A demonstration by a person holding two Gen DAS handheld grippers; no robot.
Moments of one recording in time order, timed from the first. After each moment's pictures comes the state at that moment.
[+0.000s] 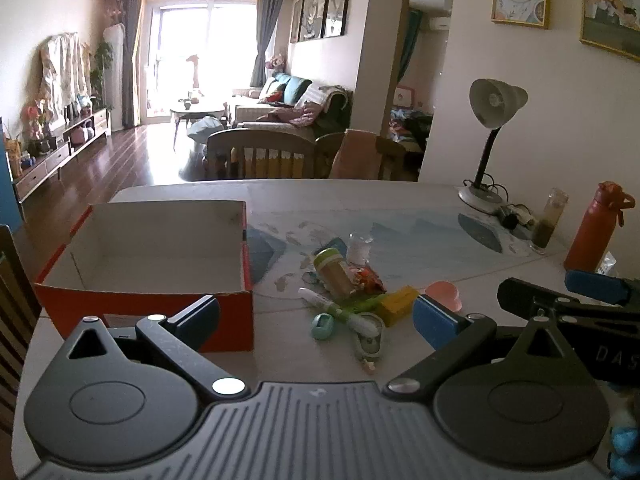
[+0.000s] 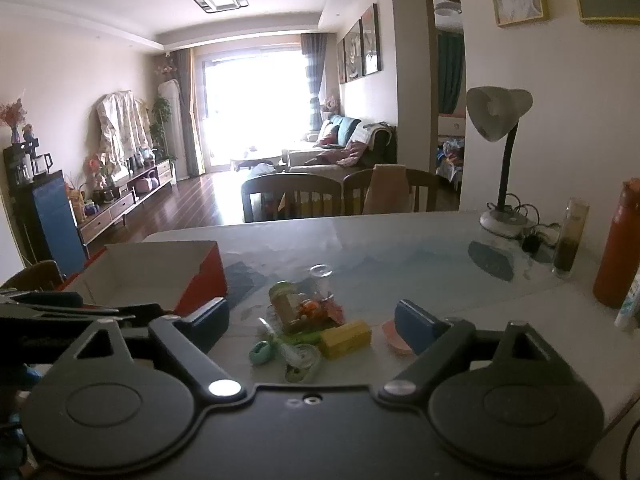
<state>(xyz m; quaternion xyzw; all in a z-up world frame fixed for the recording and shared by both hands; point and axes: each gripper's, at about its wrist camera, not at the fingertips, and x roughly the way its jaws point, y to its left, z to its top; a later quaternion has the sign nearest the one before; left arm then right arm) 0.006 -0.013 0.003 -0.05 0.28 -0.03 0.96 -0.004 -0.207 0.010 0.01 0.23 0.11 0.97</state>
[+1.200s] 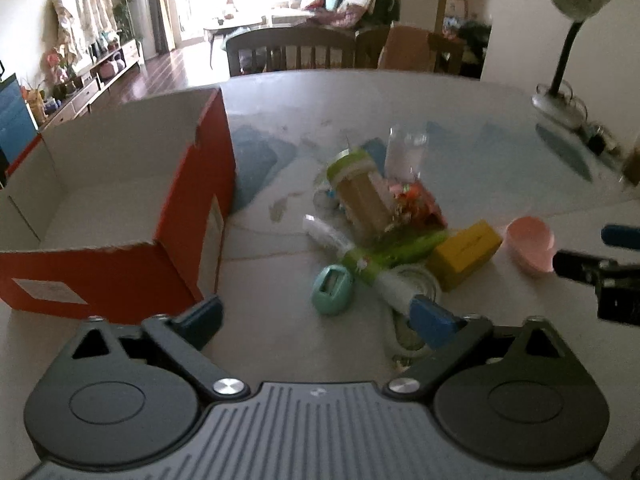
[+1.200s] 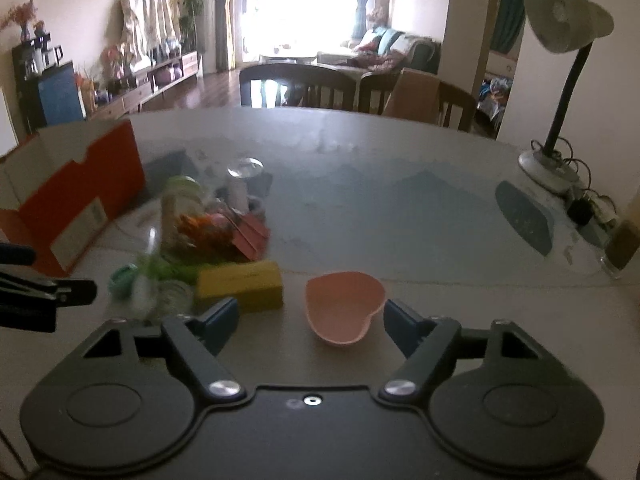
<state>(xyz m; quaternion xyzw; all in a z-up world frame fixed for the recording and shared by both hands) 0.148 -0.067 -0.114 0.00 0.42 0.04 0.90 0.173 -0.277 -0.104 -0.09 0.37 0.17 0.91</state>
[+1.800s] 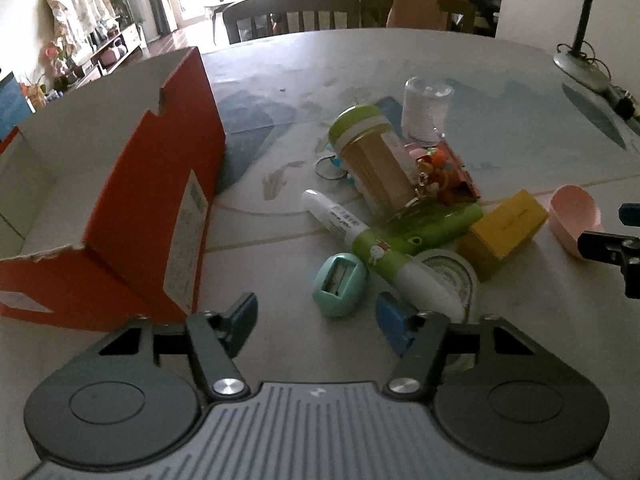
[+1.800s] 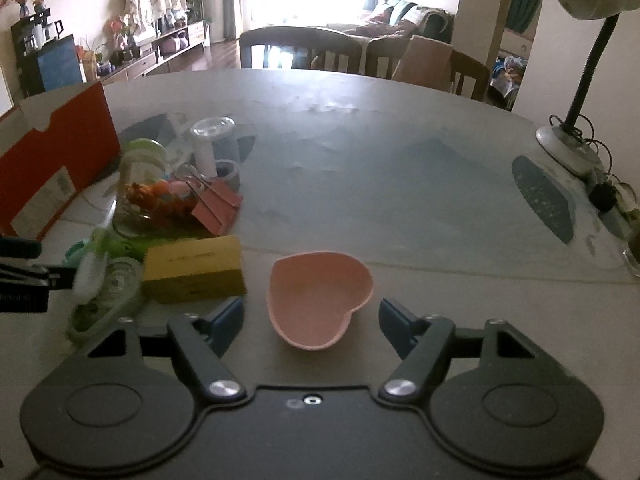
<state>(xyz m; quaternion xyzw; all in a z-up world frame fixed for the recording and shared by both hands) 0.185 -0.072 -0.147 0.02 0.46 0.06 0.88 0.219 -0.288 -0.136 -0.10 0.40 0.19 0.89</state>
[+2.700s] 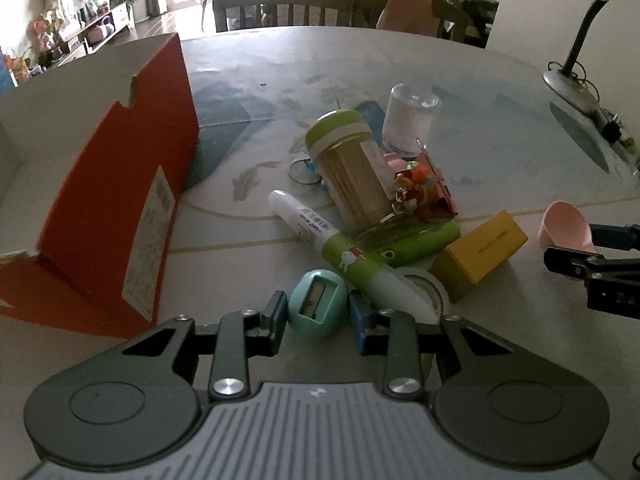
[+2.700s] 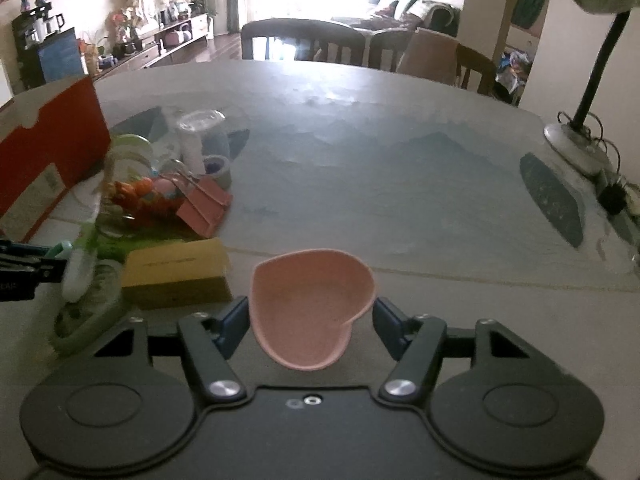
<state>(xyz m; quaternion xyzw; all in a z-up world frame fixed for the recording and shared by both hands) 0.192 -0.072 -0.145 -0.03 0.47 0.03 0.88 0.232 -0.292 -0.138 -0.11 0.41 0.19 0.88</state>
